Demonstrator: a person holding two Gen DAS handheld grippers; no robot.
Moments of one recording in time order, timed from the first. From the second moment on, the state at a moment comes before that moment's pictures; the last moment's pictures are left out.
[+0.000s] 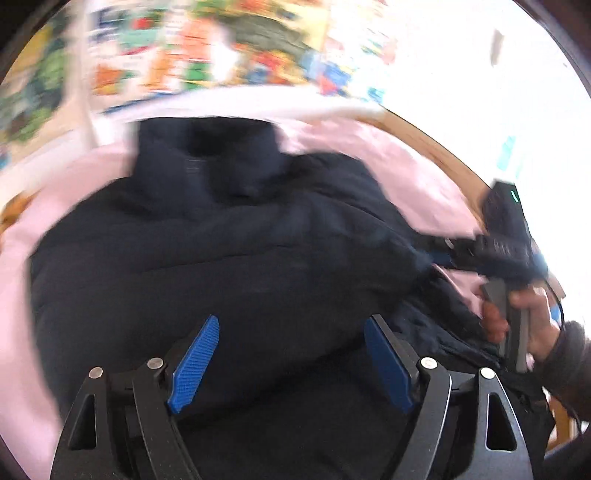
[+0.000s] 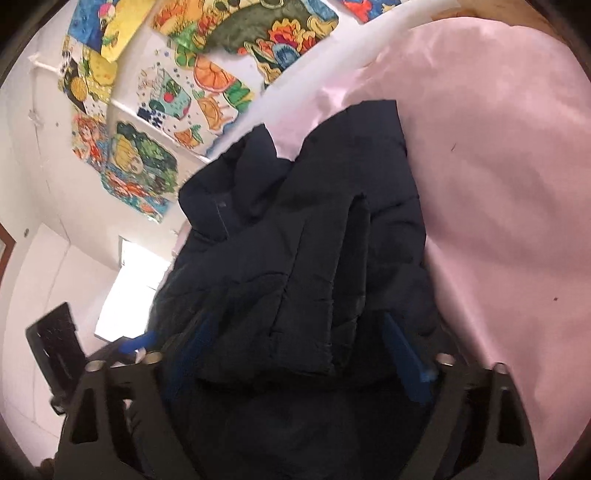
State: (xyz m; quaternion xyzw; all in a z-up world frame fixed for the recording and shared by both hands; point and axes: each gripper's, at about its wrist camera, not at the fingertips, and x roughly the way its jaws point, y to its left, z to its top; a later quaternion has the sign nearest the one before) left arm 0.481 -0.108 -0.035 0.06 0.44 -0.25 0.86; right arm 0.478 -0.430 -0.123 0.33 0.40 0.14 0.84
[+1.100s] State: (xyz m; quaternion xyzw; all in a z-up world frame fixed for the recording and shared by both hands) left arm 0.555 0.023 -0.116 -0.04 0.51 -0.01 0.86; right arm 0.480 -0.423 -0.098 0.04 0.41 -0.03 0.91
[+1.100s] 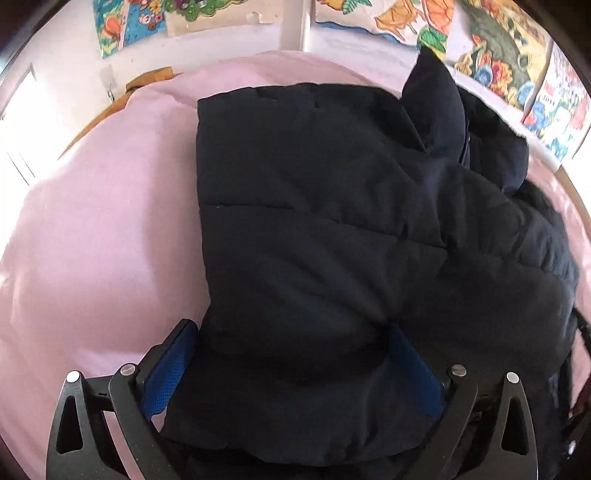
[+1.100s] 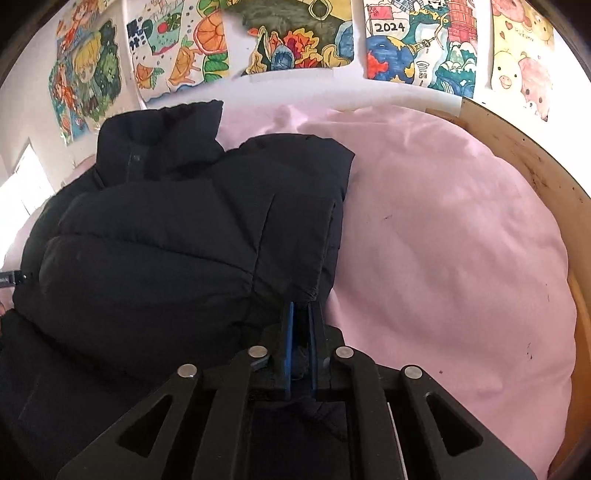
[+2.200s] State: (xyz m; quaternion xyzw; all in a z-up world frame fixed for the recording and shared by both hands) left arm 0.597 0.036 -0.036 -0.06 0.38 -0.03 0.92; right arm 0.560 -0.400 -0.044 0.08 0.38 0.05 0.92
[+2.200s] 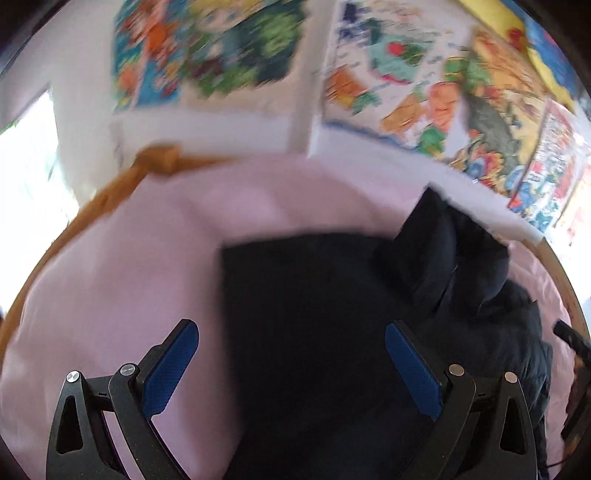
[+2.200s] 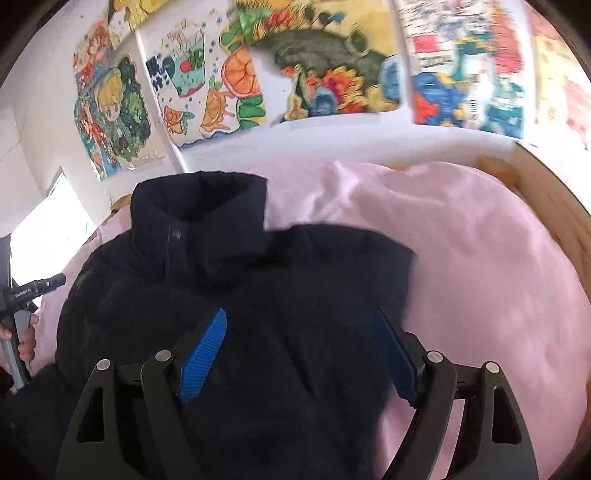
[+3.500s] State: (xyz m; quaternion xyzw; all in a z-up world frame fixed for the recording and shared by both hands) left arm 0.558 -0.030 0.051 -0.02 0.31 -0.15 0.94; right arm 0.543 -0.333 0.008 0.04 0.33 0.08 0.94
